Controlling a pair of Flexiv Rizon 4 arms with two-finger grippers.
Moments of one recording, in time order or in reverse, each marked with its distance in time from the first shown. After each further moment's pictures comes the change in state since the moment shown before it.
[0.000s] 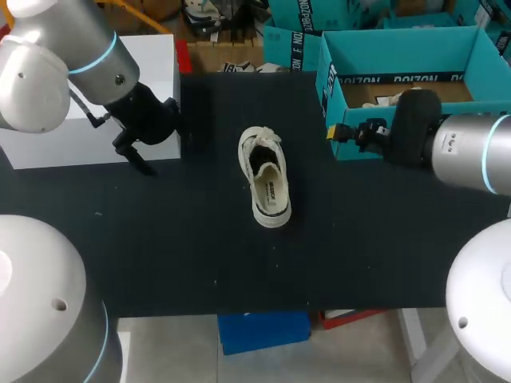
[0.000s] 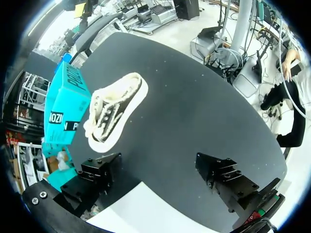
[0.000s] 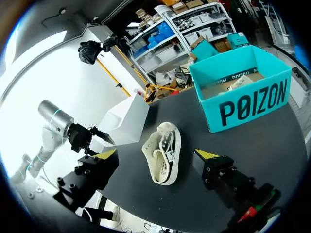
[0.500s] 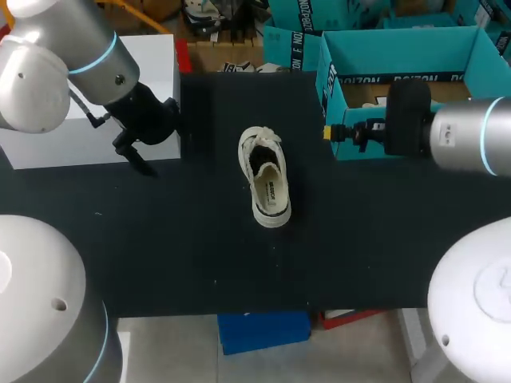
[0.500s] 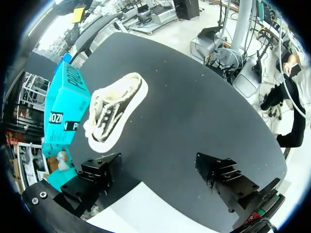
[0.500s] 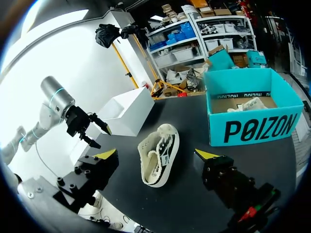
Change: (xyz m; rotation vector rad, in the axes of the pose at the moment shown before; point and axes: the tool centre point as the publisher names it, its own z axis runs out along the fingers) left arm 0.000 0.000 0.000 0.000 0.000 0.000; right arm -0.003 0.008 0.011 0.054 0.018 -0.199
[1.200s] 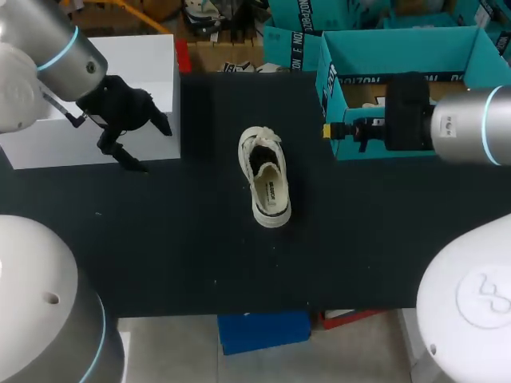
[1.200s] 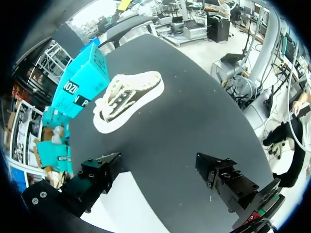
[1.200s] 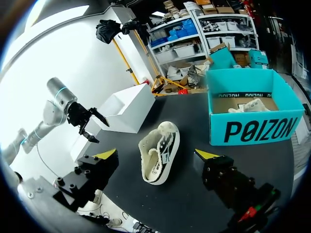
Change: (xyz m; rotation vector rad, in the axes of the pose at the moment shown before) left arm 0.012 0.026 -0.011 0.126 -0.060 -0.329; right arm 0.003 0.004 -0.002 0.034 0.006 -0.021
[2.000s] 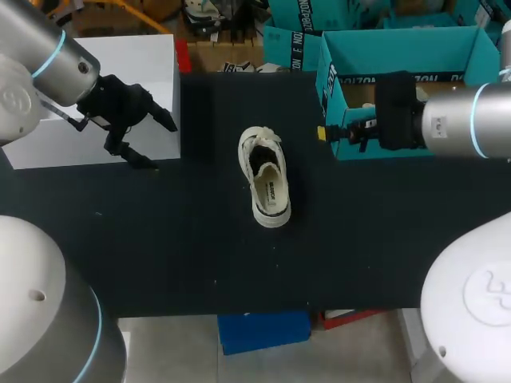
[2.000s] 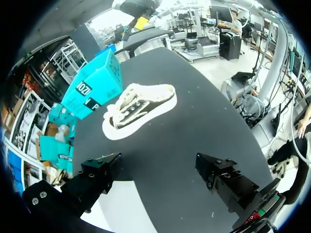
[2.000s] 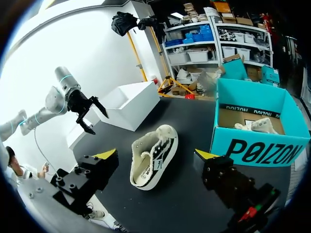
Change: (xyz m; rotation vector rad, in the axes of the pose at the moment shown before) left arm -0.011 -0.010 0.006 0.123 -0.057 -0.082; right arm -0.014 0.005 0.032 0.013 0.041 -0.184
